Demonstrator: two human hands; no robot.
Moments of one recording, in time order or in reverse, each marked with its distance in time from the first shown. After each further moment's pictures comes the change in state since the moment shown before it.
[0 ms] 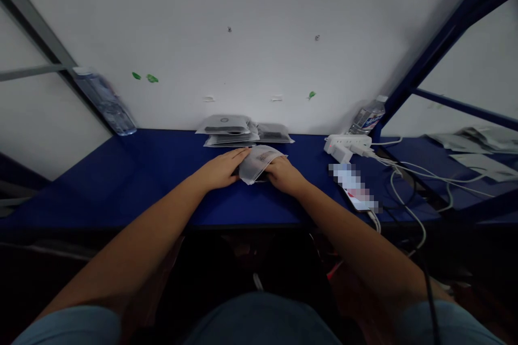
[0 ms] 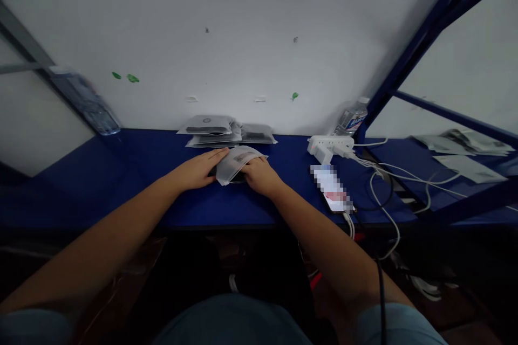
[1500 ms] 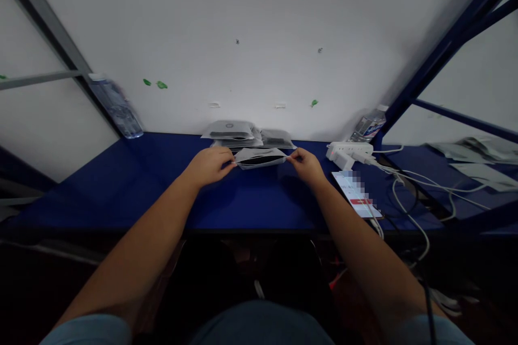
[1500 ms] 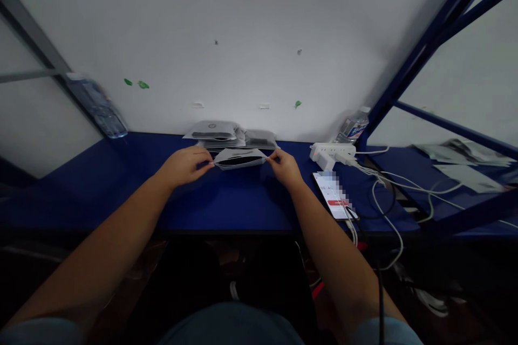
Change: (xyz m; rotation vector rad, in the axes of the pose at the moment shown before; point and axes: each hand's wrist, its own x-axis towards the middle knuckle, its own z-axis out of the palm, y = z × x) left_hand -0.017 -0.015 -0.035 0.121 0.199 -0.029; right_hand -0.011 0.048 -0.023 0.332 0.387 0.528
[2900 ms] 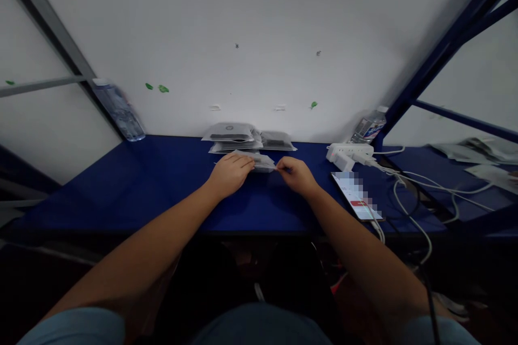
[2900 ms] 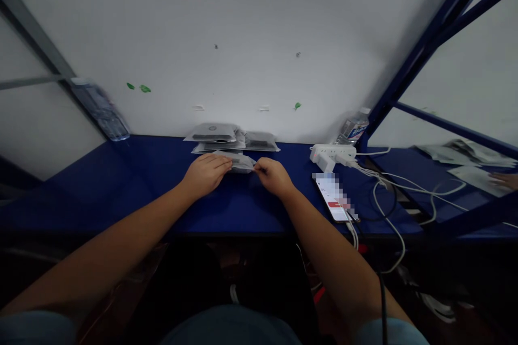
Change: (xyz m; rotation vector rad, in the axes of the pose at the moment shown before) left_hand 0.017 0.047 0.030 0.187 0.156 0.091; right_hand -0.015 -0.037 0.009 -0.067 -0.199 -0.316
